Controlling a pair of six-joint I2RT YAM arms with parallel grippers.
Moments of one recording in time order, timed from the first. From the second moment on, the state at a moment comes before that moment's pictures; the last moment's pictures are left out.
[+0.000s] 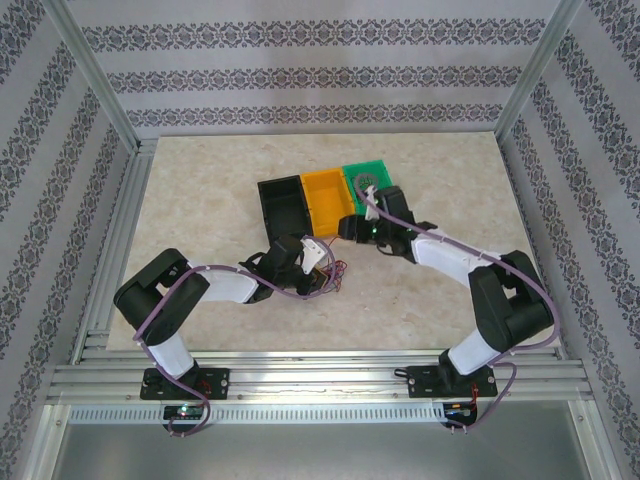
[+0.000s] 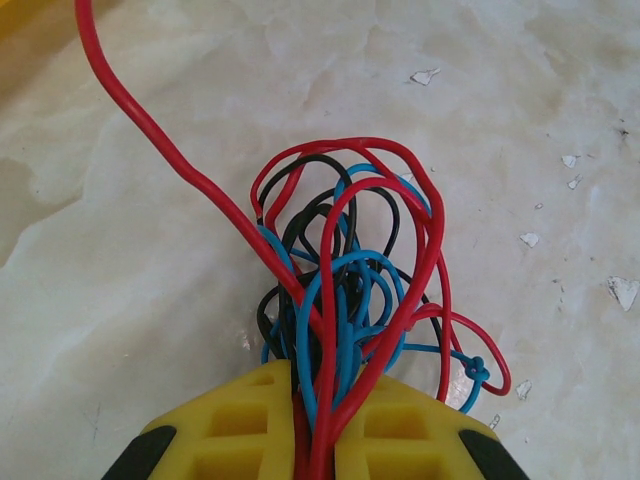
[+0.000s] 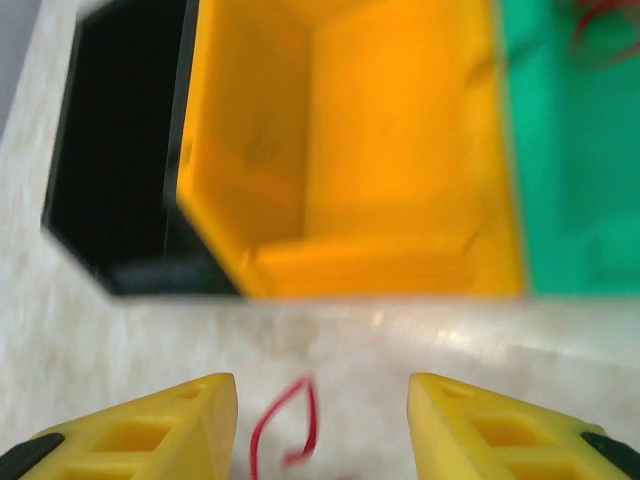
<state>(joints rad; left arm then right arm) -0.71 1.71 0.69 0.27 0.27 -0.08 0.44 1.56 0.86 -0.06 -0.33 0.51</state>
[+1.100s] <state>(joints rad) -0.72 1.58 0.60 0.26 0.19 -0.07 0.40 1.68 0.75 0.08 -0.33 0.71</state>
